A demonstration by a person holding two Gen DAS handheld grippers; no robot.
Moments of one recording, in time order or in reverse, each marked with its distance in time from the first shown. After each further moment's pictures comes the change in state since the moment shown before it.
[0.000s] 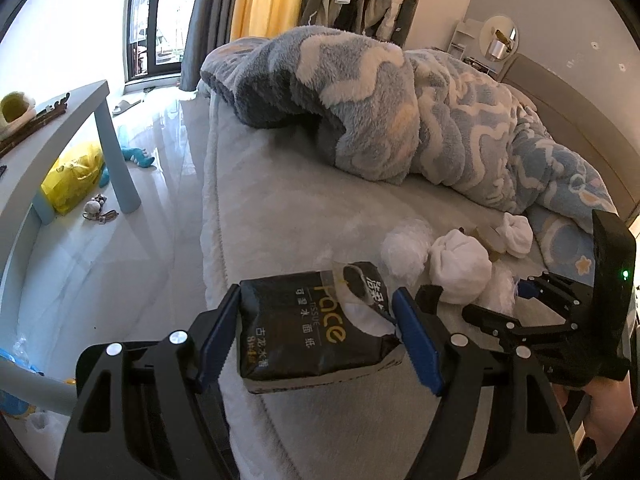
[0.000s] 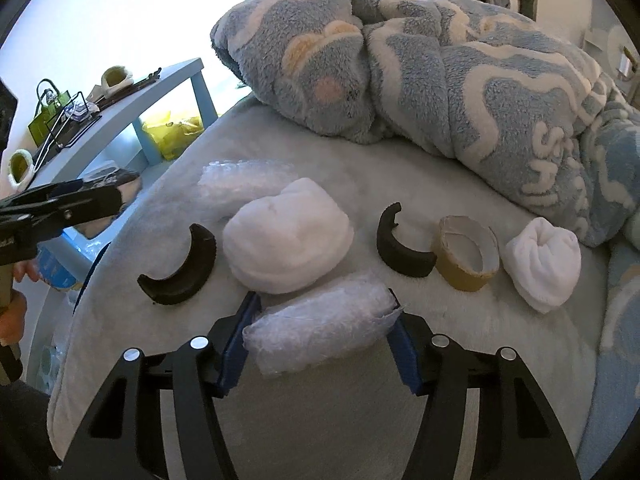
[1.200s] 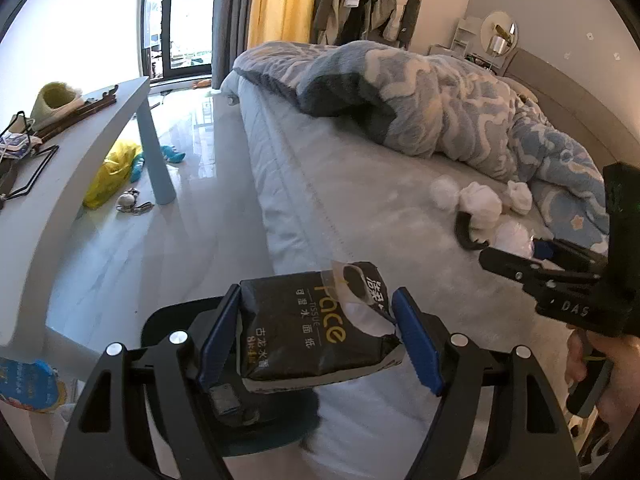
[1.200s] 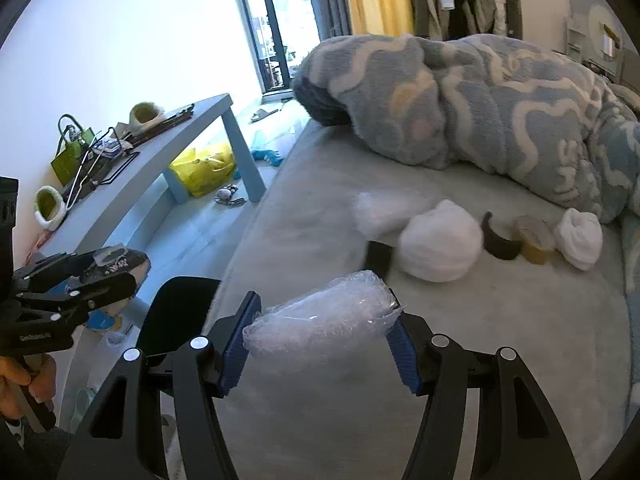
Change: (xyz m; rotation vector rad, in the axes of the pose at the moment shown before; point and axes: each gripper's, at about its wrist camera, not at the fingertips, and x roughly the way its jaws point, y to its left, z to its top) left arm -0.076 0.070 -0.052 0.028 0.004 0.045; right arm -0.036 0.105 -0.002 0.090 -0.109 0.062
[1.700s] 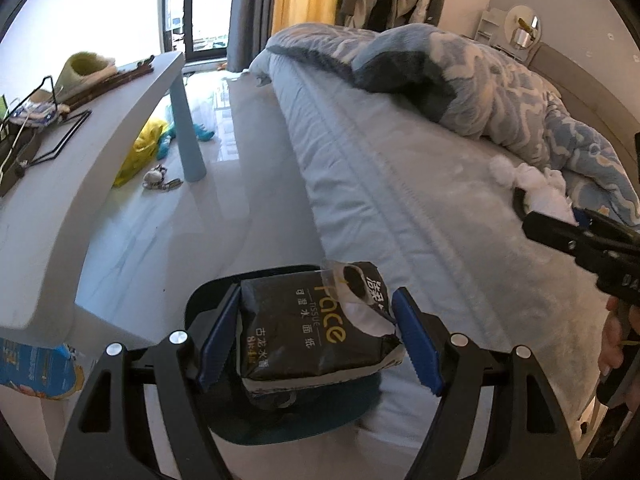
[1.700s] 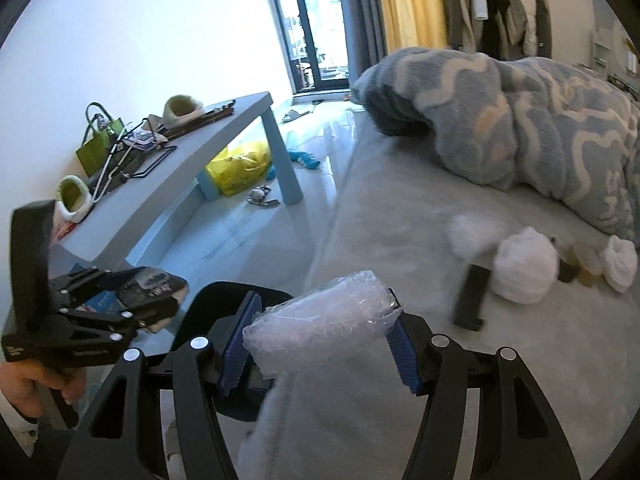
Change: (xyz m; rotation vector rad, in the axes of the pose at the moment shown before) left arm 0.003 0.065 -0.025 -0.036 0.059 0.060; right arm 0.012 0.066 0.012 -0.051 -0.010 0.081
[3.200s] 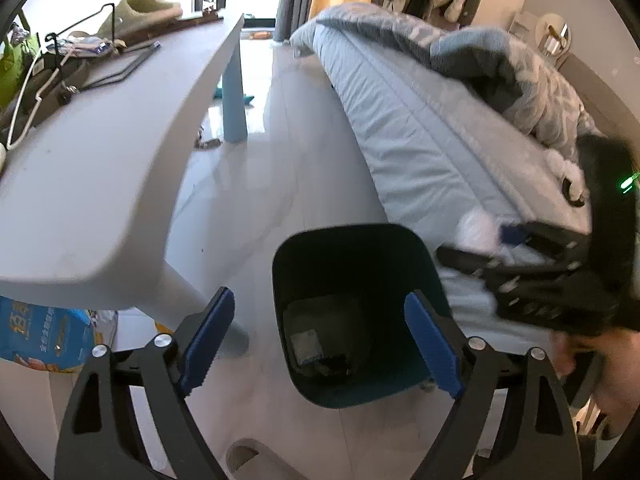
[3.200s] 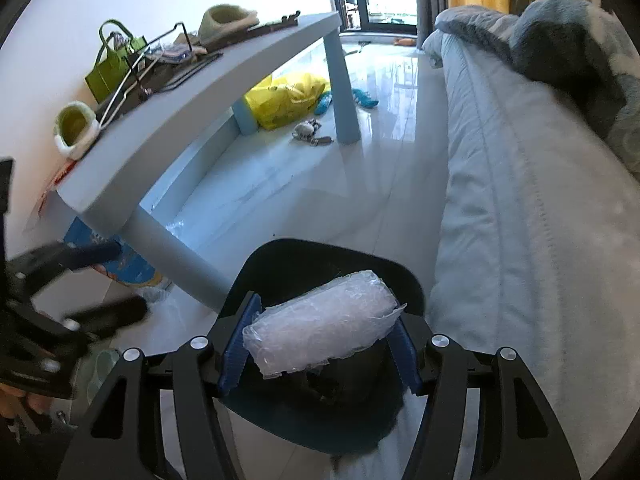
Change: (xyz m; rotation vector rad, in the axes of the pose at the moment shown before) left arm -0.016 0.108 -0.032 -0.080 0.066 0.015; right arm 0.133 0.118 -0.014 -0.090 0.233 0.077
